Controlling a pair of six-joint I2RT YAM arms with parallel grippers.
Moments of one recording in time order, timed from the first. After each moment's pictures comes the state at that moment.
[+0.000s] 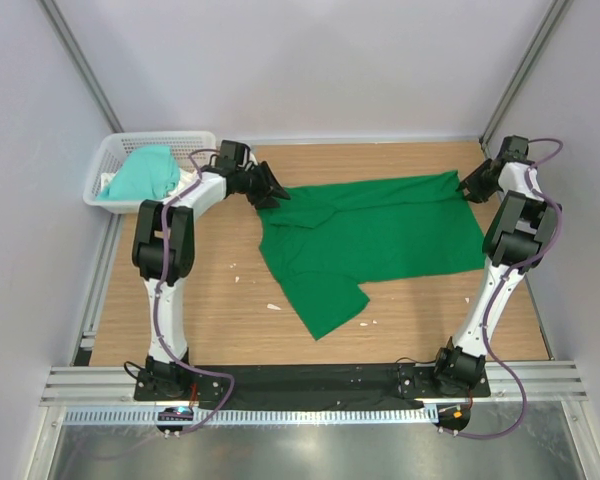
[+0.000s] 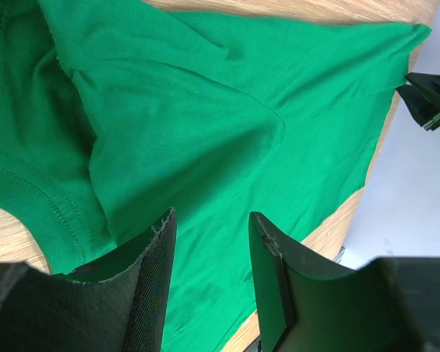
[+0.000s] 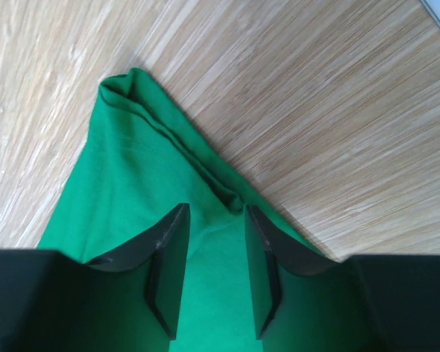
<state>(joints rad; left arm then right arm) -0.25 2.15 1.65 -0.36 0.53 -0.74 -0.39 2.32 1.90 -0.58 -0.21 0.52</state>
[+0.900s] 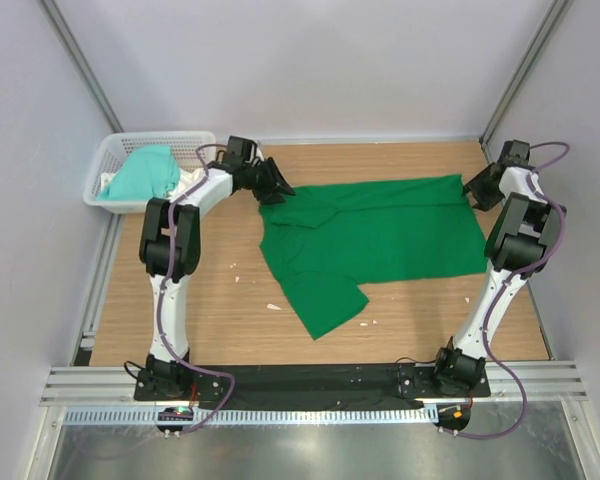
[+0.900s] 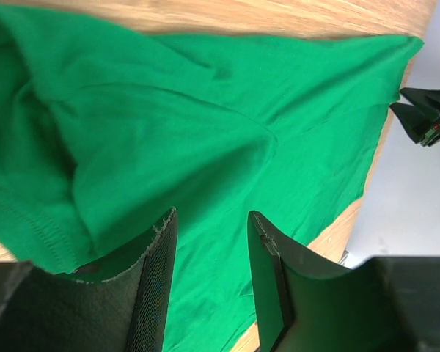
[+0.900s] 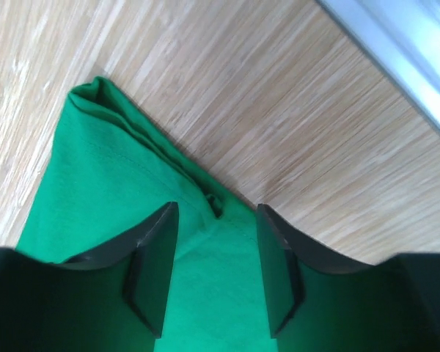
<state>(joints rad) -0.27 2.21 1.73 -0.36 0.53 -0.74 -0.39 2.23 1.75 -0.51 -0.07 0.55</state>
